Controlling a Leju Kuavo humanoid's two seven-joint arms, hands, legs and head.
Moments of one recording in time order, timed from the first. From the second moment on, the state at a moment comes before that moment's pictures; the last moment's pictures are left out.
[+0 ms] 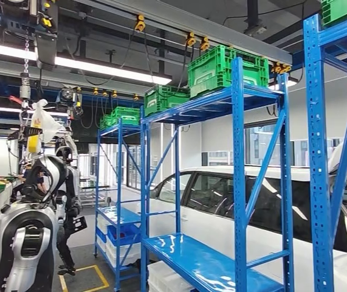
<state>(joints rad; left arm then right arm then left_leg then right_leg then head) -0.21 -0.24 1.01 -0.22 -0.72 -0.14 -0.33 -0.38 0.13 0.72 -1.49 0.59 -0.09 -0.54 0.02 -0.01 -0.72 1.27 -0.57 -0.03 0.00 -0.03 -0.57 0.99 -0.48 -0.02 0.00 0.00</state>
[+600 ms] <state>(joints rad) -0.22 -0.24 1.02 -0.22 -0.70 -0.15 -0.33 -0.38 0.12 0.72 -1.49 0.60 -0.09 -0.54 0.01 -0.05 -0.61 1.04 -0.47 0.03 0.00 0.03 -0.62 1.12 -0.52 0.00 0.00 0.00</state>
